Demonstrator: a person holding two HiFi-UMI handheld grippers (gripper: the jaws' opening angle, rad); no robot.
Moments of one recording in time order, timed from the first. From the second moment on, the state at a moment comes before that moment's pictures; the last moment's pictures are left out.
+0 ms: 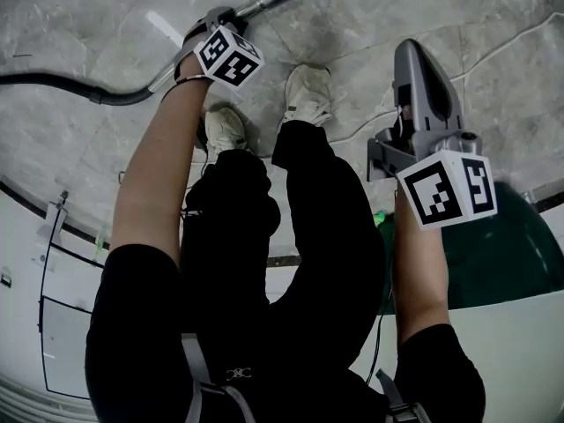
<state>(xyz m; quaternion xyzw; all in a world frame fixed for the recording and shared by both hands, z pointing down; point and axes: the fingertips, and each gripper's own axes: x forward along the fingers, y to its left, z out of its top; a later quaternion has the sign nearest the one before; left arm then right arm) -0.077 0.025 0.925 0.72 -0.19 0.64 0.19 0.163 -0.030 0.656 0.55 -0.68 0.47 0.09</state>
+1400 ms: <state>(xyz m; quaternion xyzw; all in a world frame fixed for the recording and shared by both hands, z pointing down) -0.042 0.124 0.553 0.87 -0.10 0.44 0.17 0.105 -0.012 0.475 0.56 -0.62 0.54 -0.09</state>
